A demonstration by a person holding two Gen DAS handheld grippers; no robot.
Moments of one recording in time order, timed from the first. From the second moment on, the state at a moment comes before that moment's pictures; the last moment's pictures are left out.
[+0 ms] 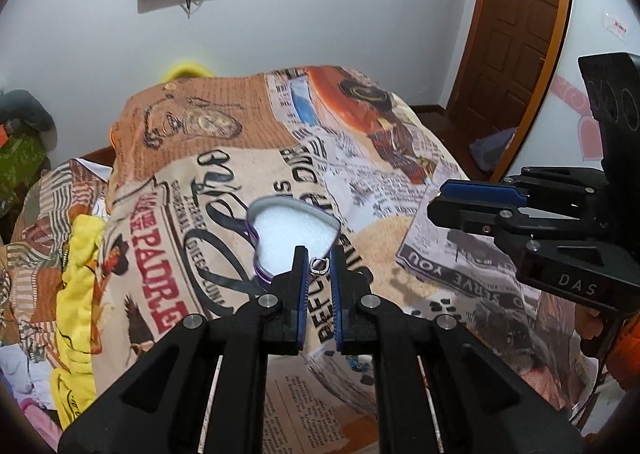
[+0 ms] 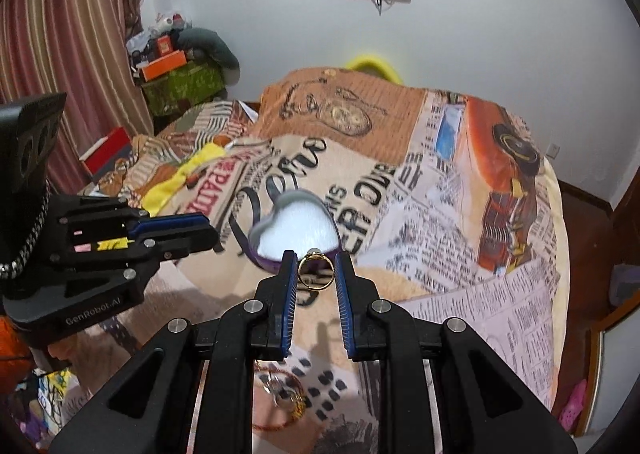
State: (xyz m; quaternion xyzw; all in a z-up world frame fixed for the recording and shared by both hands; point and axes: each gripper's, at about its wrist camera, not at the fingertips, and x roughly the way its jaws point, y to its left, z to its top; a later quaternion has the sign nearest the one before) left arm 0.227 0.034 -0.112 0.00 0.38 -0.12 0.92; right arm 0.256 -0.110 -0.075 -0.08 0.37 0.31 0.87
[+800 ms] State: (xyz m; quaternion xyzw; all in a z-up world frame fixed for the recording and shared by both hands) left arm 0.289 0.066 -0.144 -0.02 0.41 -0.09 0.91; right arm 0.308 -0.057 -0.115 -0.12 0.40 0.34 0.84
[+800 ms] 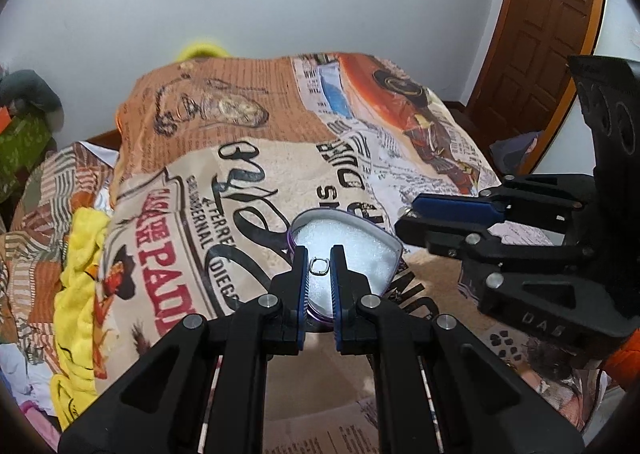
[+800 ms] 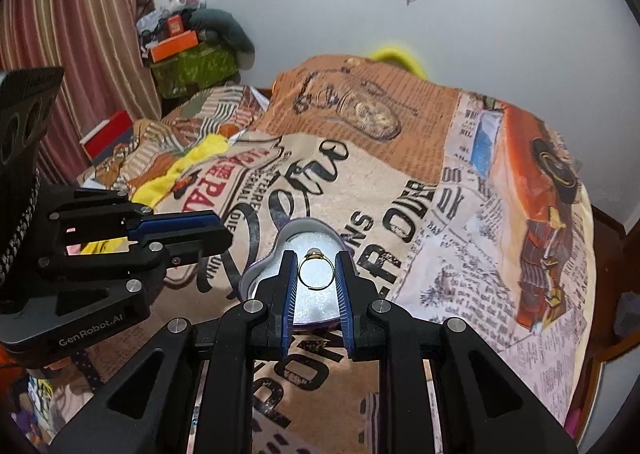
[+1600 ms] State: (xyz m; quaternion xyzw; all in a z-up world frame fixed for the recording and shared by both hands) left arm 0.338 0.064 -0.184 -0.05 0.48 -0.13 0.87; right arm 0.337 -0.044 -0.166 -0.15 0.45 0.36 0.80
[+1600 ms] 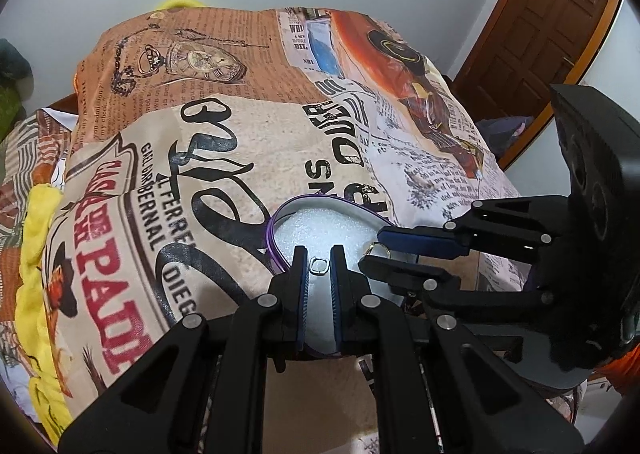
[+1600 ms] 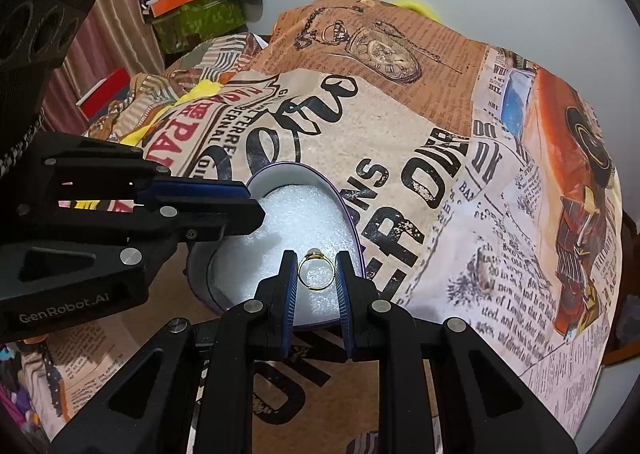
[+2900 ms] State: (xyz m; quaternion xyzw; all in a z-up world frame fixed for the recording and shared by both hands) left arm 0.282 0.080 -0.134 -0.02 0.44 -0.08 0.89; right arm 0.303 -0.065 -0.120 -0.16 0.42 0.33 0.83
